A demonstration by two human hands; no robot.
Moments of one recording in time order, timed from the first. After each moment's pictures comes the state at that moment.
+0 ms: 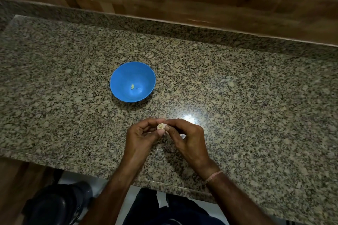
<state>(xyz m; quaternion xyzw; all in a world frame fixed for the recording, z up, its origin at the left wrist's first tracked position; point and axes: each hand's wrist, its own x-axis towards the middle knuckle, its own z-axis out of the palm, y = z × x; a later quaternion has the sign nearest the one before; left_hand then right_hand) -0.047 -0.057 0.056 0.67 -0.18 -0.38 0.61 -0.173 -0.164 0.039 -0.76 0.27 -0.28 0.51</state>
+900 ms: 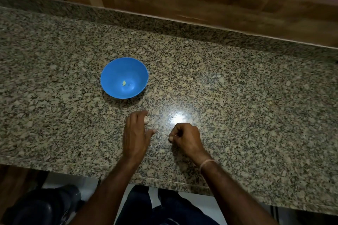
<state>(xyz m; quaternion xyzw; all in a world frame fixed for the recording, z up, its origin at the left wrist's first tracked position) -0.039 -0.055 -0.015 0.86 -0.40 -0.14 0.29 -0.188 -0.174 -0.004 -0.77 0.46 -0.01 0.44</state>
